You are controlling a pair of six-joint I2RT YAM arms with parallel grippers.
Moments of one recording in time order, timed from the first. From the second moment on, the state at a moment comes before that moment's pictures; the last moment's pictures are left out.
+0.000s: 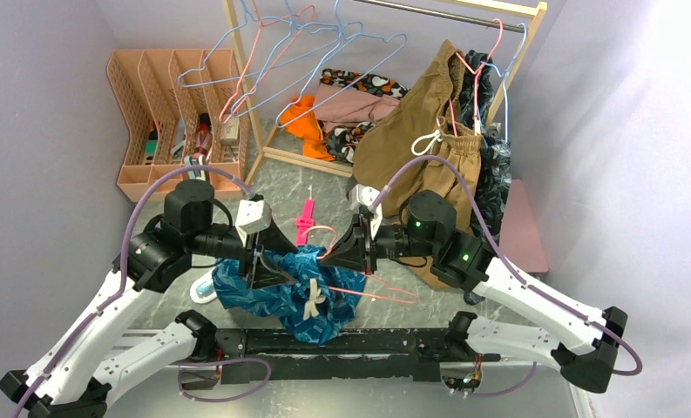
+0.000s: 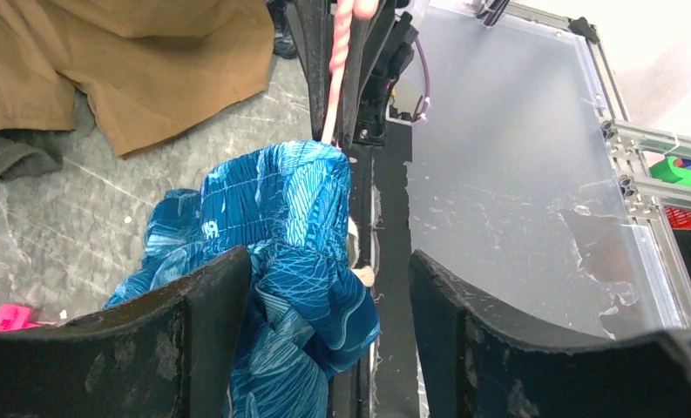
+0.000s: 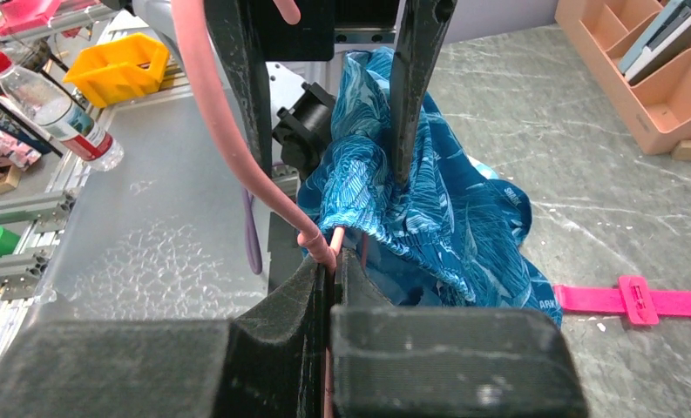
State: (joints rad) left arm -0.61 0.79 1.02 -0.64 0.96 0.11; right arm 0.96 0.94 0.95 -0.13 -0.61 0.11
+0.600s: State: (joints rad) left arm -0.61 0.82 0.99 -0.61 0.93 0.13; right arm 0.96 0.98 0.96 -0.12 -0.62 0.11
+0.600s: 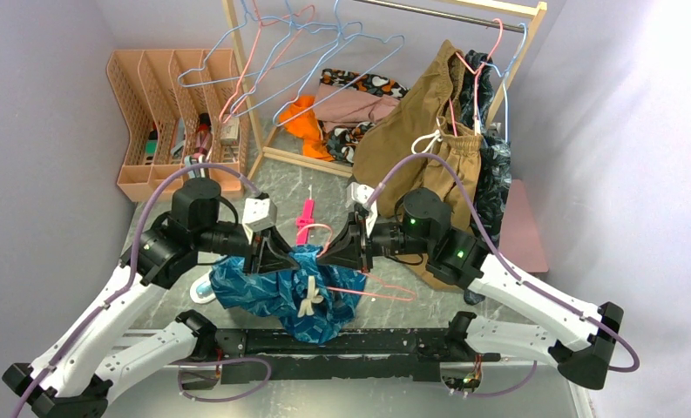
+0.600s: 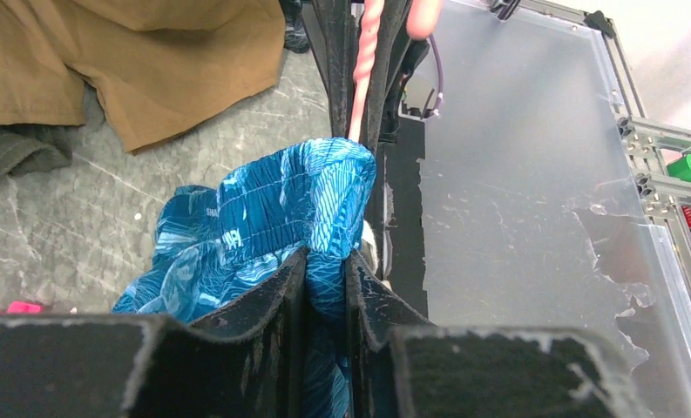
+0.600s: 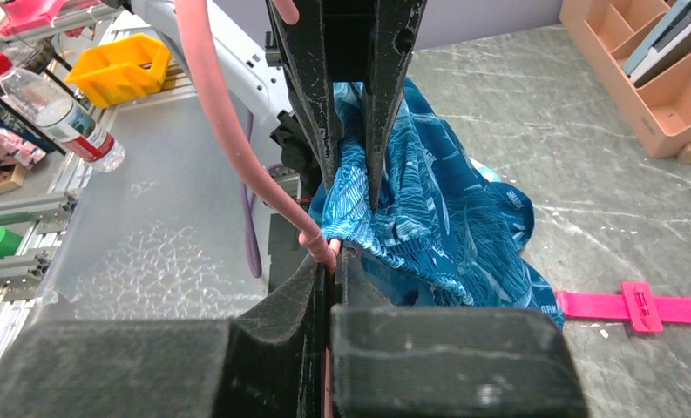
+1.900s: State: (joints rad) left arm -0.70 0.79 0.93 -0.43 0.86 0.08; right arm 0.96 0.97 0.99 -0.09 -0.59 0.17
